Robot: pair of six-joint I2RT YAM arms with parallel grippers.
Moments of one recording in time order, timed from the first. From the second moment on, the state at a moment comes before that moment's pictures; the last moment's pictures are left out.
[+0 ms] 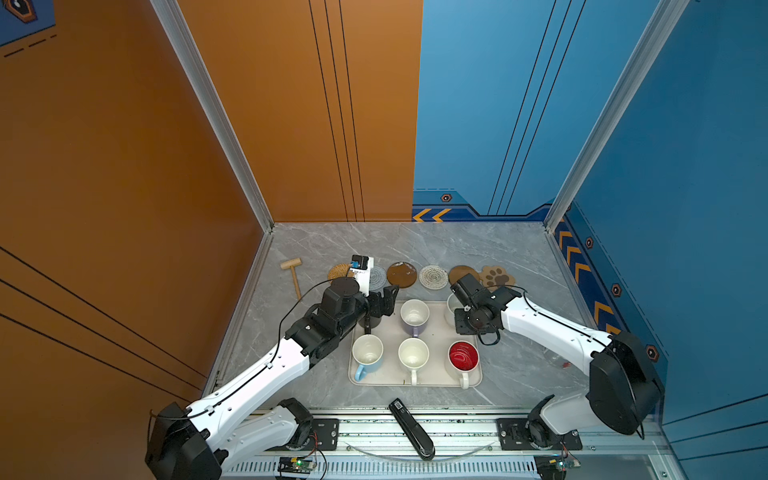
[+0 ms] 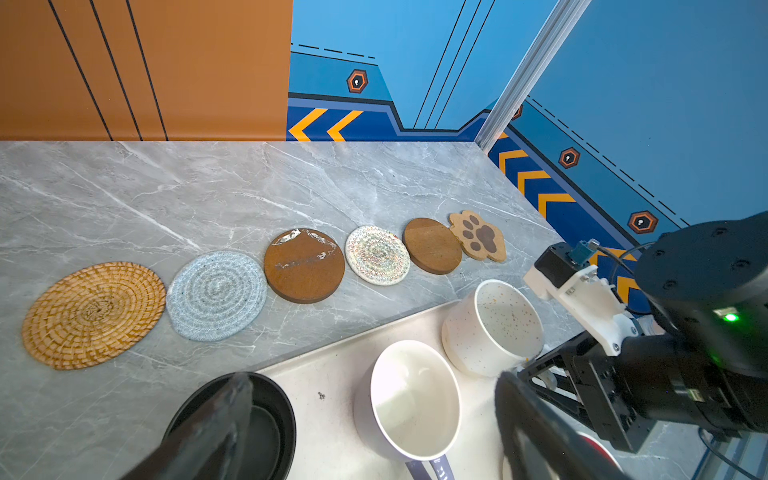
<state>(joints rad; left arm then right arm) -0.65 1.04 0.77 -0.10 -0.08 -0.37 0.61 1.47 1.00 -0.82 0.13 0.58</state>
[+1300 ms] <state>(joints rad) -0.65 1.04 0.77 -0.11 -0.08 -0.37 0.63 1.43 1.08 -0.92 0.17 0.54</state>
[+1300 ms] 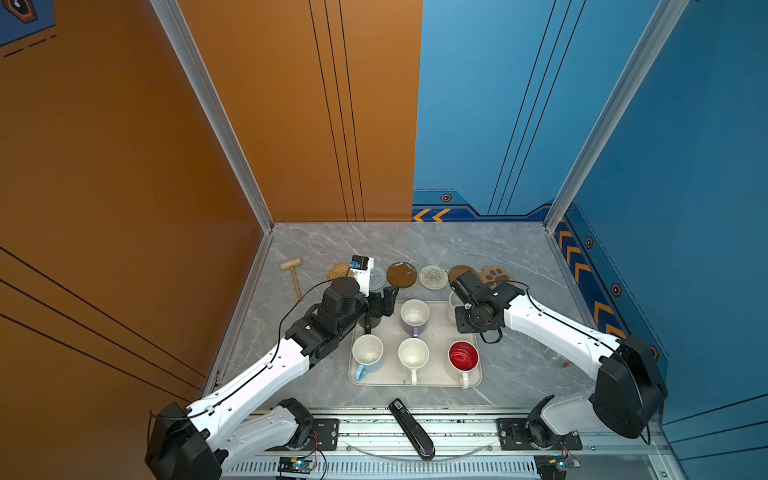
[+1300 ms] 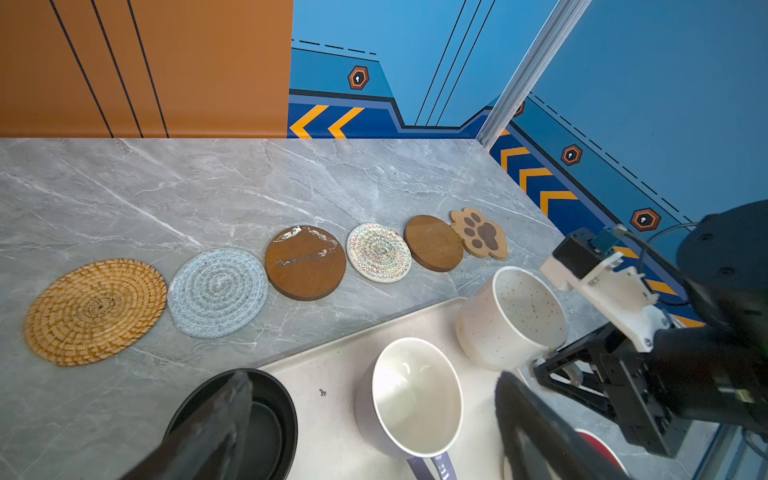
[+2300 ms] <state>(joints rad) -0.64 1.05 0.77 -0.12 -0.09 -0.37 0.16 1.61 1.29 -0.90 0.22 0.30</state>
